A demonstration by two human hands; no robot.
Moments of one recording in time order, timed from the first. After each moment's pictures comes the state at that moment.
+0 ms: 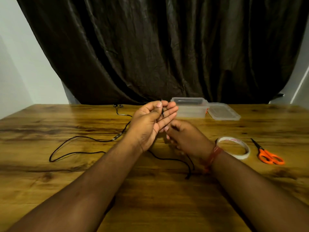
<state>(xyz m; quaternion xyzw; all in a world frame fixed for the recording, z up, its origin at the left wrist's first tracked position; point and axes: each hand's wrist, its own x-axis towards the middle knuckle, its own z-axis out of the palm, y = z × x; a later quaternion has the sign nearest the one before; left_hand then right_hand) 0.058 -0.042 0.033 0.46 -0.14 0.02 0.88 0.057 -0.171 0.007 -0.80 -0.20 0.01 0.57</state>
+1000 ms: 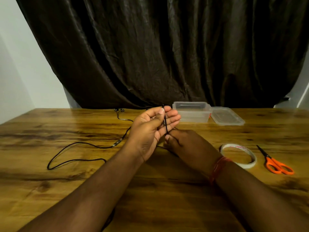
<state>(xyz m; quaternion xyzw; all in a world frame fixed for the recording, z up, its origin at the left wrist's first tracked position) 0.053 -0.044 0.037 0.47 -0.14 0.04 0.87 0.066 -0.184 0.002 -0.90 -0.31 -0.16 0.25</state>
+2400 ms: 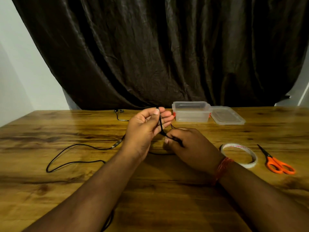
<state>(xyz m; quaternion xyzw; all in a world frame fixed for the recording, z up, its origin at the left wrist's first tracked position) 0.061 -0.038 0.030 0.53 -0.12 0.10 0.83 0.071 -0.190 0.002 -0.88 -0.35 -0.19 0.27</state>
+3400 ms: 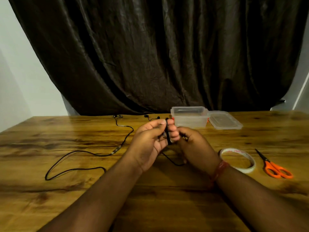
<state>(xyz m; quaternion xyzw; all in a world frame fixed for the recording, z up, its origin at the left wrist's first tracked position) 0.049 -0.044 0.035 0.50 -0.10 -0.02 0.86 0.077 -0.186 -0.002 -0.81 -0.20 -0.10 0.55</state>
